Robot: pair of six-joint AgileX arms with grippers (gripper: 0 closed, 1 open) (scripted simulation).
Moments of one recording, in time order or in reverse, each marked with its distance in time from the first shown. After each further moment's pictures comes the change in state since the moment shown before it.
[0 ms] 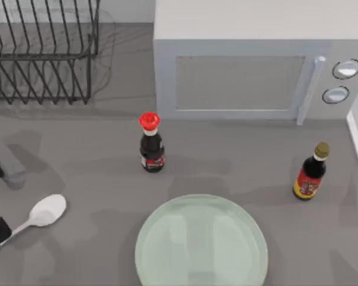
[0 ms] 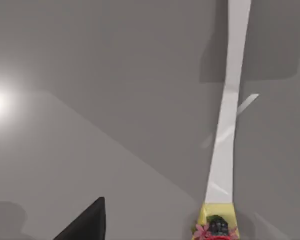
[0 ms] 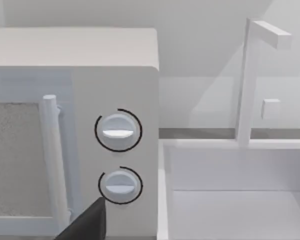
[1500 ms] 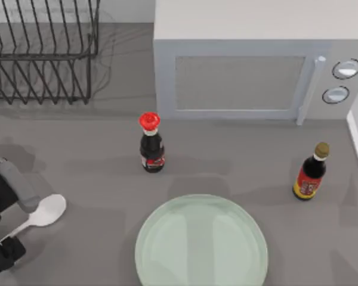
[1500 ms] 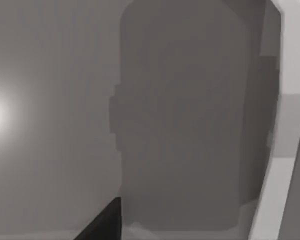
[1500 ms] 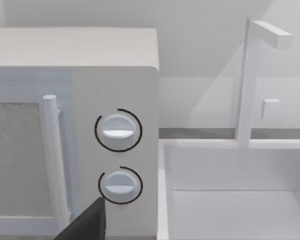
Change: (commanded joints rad) left arm 0.007 0.188 -0.206 0.395 0.000 0.010; right arm 0.000 0.000 0.000 0.000 0.000 0.000
